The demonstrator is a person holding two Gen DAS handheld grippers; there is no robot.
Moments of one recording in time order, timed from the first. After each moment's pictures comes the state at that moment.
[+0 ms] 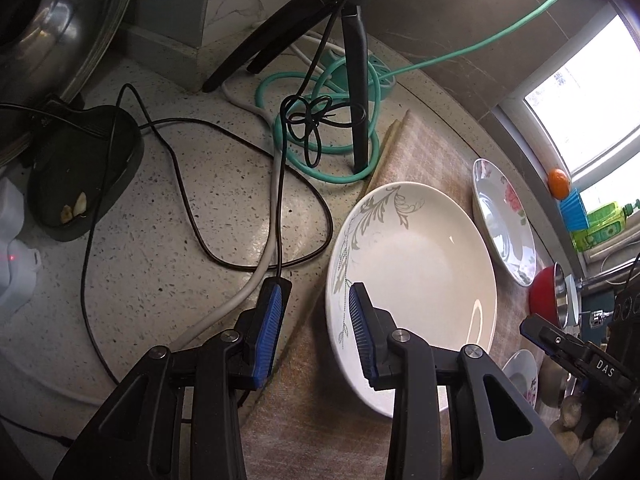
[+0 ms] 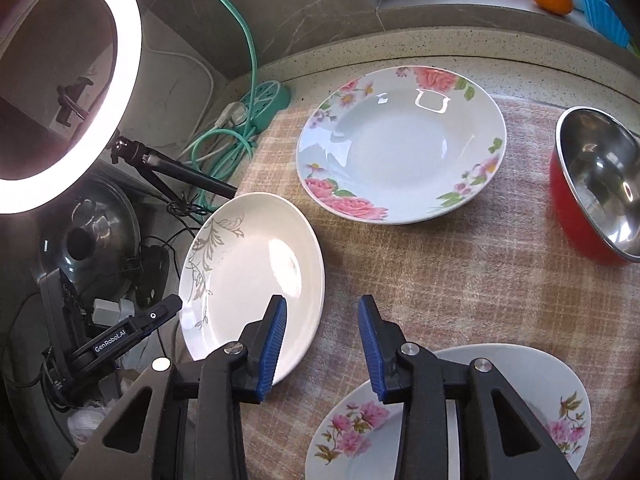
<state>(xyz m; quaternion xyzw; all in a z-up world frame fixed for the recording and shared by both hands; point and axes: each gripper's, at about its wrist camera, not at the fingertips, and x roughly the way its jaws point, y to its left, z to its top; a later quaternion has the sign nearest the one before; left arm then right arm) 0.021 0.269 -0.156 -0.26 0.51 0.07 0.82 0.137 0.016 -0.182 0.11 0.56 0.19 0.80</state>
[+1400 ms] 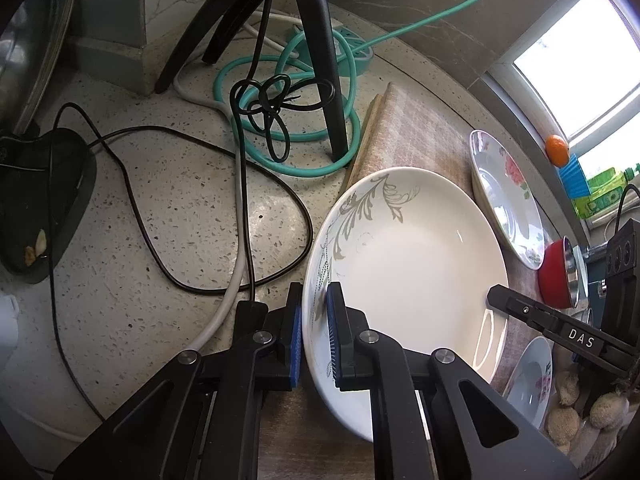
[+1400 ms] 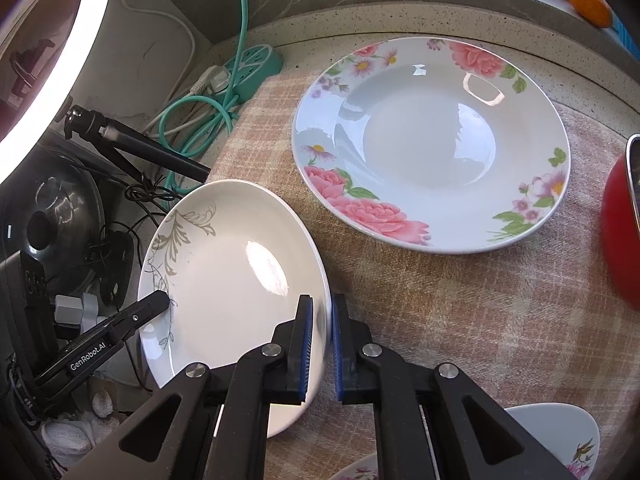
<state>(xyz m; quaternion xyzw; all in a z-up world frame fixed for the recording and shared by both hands) 0.051 0.256 -0.172 -0.23 0.53 0.03 0.81 0.167 0.057 -0.213 0.06 0.59 0.18 0.79</state>
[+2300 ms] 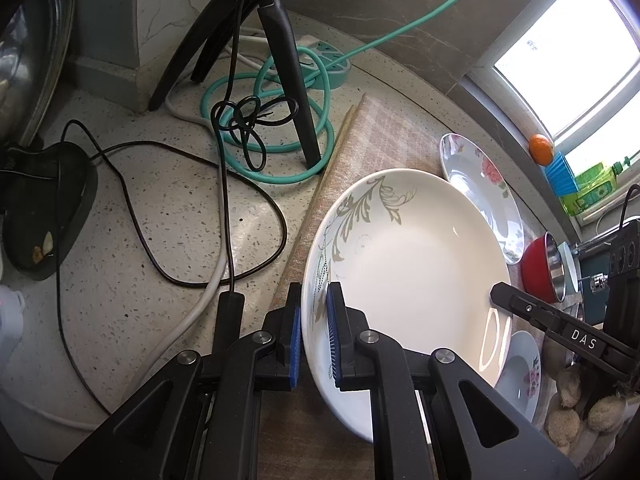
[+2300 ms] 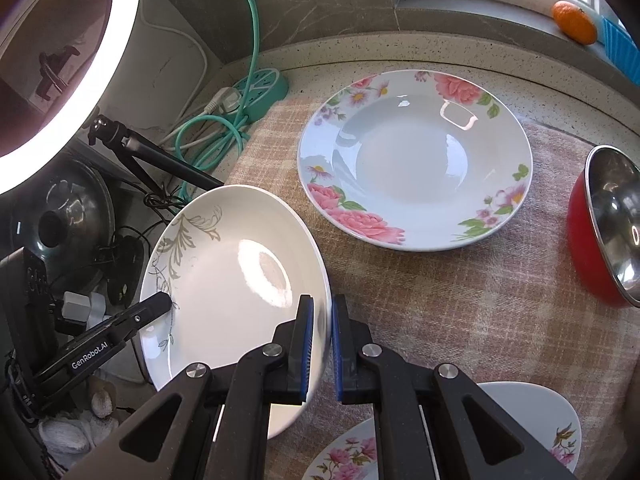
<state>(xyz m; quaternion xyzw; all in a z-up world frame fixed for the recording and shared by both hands) 0.036 0.244 -0.151 -0.22 0.51 0.02 0.83 0.149 0.040 -0.187 0.06 0.56 0.18 0.81</state>
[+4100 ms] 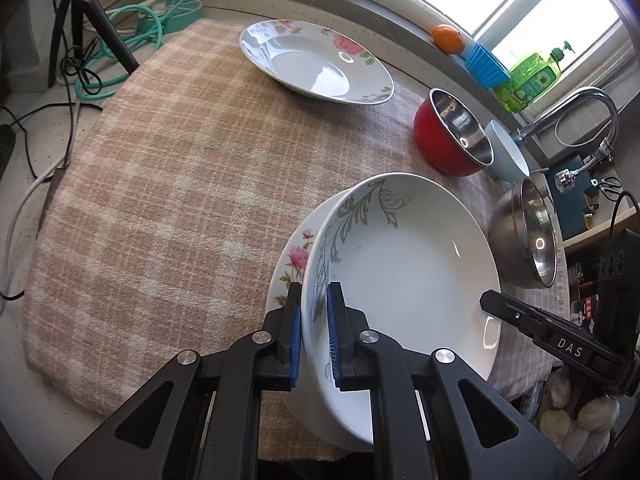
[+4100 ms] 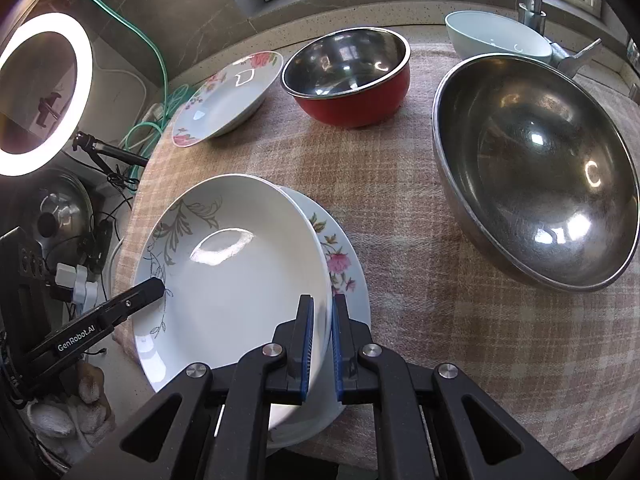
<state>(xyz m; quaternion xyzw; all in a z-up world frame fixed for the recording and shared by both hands) -0.014 0.069 -0.148 -0.16 0.55 -0.07 0.81 0.027 -0.145 -0.189 0.11 0.57 0.11 0.81</state>
